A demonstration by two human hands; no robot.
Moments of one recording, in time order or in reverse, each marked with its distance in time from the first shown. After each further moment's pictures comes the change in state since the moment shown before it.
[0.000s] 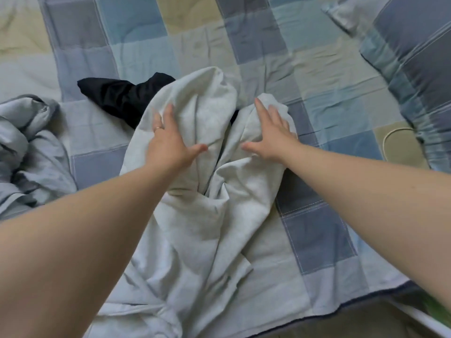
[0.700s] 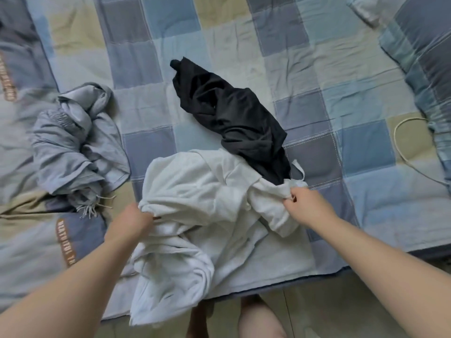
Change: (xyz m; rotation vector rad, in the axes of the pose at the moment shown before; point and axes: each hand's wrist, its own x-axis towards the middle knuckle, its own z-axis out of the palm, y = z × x) left_hand -0.173 -0.161 -0.069 0.140 -0.238 -0.551; right_hand -0.182 0.016 0.045 -0.067 -0.242 0.223
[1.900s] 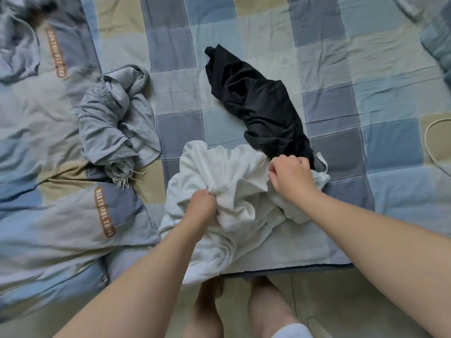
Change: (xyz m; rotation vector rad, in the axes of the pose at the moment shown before) left_hand -0.088 0.054 0.027 -0.751 -0.228 0.020; right_hand 0.011 -0.078 0.019 -0.247 0.314 -0.426
